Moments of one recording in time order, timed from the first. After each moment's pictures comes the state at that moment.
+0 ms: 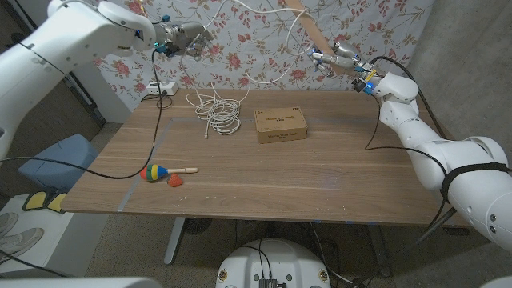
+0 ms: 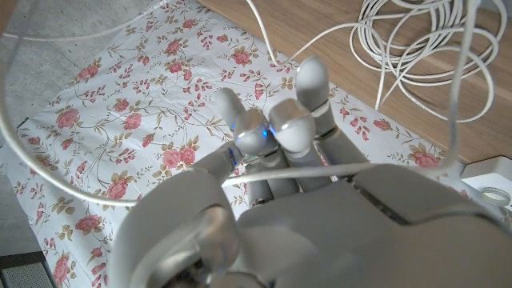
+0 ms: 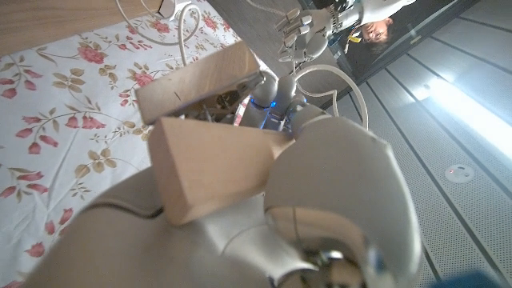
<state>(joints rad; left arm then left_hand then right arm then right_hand) 0.05 1.02 0.68 -1.79 -0.77 0.77 -0.09 0.55 0.17 0.81 0.04 0.17 0.89 0.12 1.07 0.49 1.34 -0.11 1.39 0.83 1.42 -0.19 1.51 0.59 0.93 -0.13 1.56 0.44 -0.25 -0.30 -0.12 -0.72 0.47 0.66 1.15 1.18 0.14 0.39 -0.02 0.28 0.74 -0.01 0.54 0.51 0.84 -0.07 0.82 0.79 0.94 -0.13 0.99 1.22 0.54 -0.05 1.33 0.18</state>
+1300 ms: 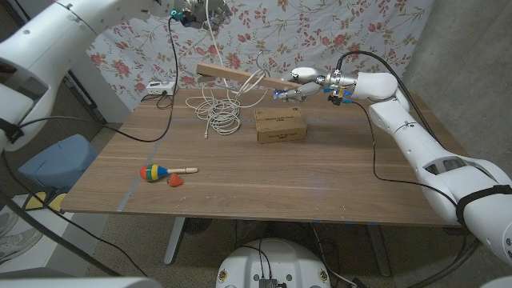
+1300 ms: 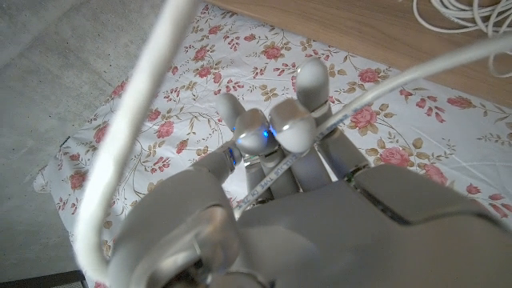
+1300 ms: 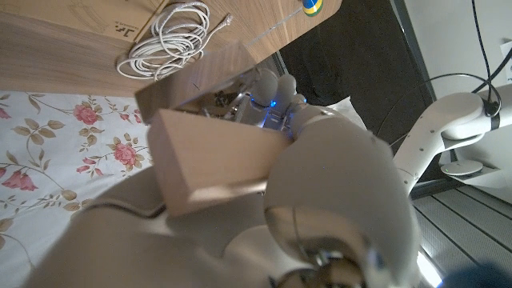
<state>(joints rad) -0.22 0.80 0.84 -1.54 -0.59 0.72 -0.29 0.54 0.17 0.79 0.10 0.18 0.89 0.13 1.13 0.72 1.32 -0.11 1.39 0.85 1.41 -0.19 1.52 0.61 0.92 -0.13 1.56 0.46 -0.37 -0.41 -0.38 -1.10 0.11 0.74 0.99 1.18 0.14 0.38 -0.03 0.27 0.74 -0.01 0.52 0.50 0.85 -0.06 0.82 0.77 0.94 -0.13 0.98 1.22 0.53 -0.05 1.32 0.18</state>
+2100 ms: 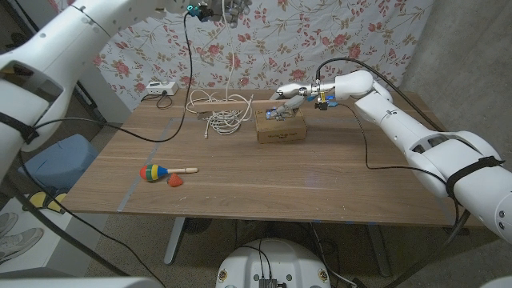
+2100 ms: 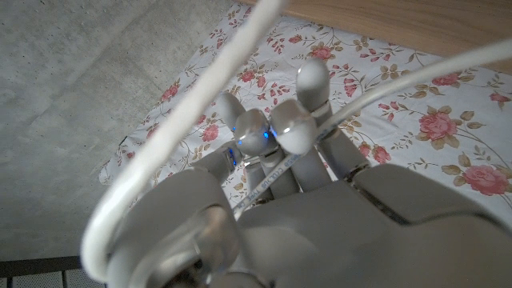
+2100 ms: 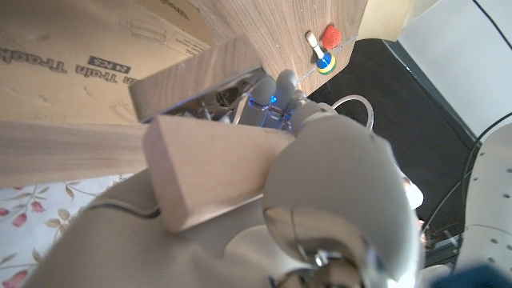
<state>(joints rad) -0.16 0.76 0.79 -1.61 -0.65 0.65 -0.24 0.54 0.17 0.81 0.11 0.18 0.89 0.13 1.13 0.72 1.33 -0.11 1.39 0.87 1.42 -0.19 1.52 0.63 0.94 -0.13 1.56 0.46 -0.17 -0.34 -0.57 -0.80 0.06 0.61 1.06 1.22 0.10 0.36 -0.06 0.26 0.81 0.05 0.50 0.48 0.94 -0.01 0.82 0.70 1.04 -0.15 1.01 1.22 0.67 -0.06 1.40 0.18</state>
